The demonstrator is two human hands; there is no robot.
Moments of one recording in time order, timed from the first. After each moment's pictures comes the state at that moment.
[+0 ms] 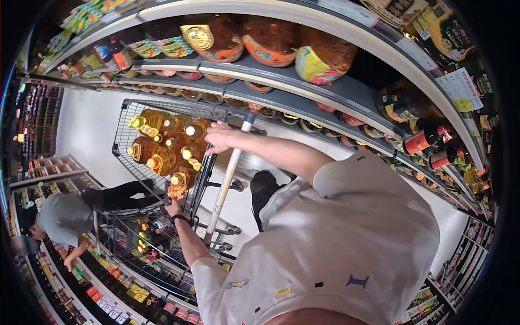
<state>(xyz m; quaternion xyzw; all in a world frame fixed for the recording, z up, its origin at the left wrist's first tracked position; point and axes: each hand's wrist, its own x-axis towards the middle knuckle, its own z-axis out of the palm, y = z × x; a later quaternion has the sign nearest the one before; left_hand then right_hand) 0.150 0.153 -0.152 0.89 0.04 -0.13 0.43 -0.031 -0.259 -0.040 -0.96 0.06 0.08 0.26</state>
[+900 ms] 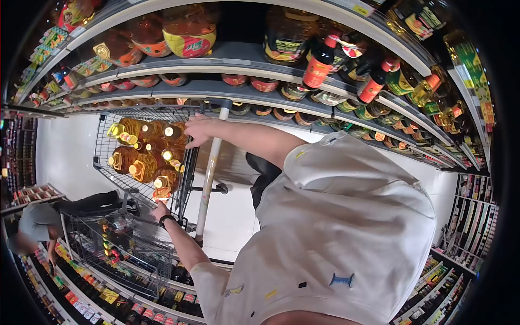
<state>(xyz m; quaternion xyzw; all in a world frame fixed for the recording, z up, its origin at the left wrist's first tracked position) -0.187 0.146 -0.134 0.96 0.10 -0.12 0.22 -0.379 -0.241 -0.021 -0.96 0.09 0.10 0.24</state>
